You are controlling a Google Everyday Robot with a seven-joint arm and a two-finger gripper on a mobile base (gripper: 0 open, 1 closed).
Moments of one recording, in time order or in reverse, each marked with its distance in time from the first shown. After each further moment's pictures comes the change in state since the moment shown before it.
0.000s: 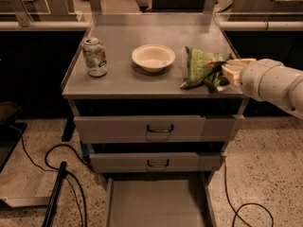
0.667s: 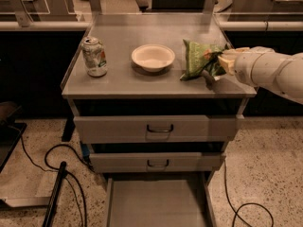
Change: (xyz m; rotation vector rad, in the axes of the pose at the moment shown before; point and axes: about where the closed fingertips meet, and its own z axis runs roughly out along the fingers) arm -0.014 -0.017 0.038 0.004 0.011 -0.051
